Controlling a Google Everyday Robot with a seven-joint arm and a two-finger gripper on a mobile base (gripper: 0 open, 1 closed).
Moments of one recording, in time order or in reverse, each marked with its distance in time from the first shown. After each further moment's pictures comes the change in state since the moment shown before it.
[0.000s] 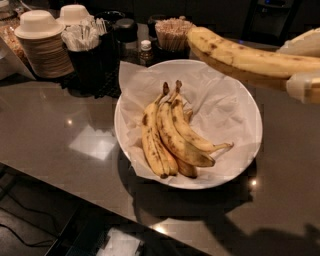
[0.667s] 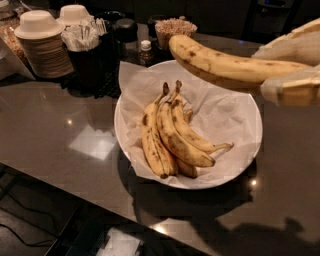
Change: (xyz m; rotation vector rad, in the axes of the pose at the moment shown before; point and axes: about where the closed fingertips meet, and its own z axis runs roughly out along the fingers) arm -0.004 -0.001 0.022 -0.036 0.016 -0.012
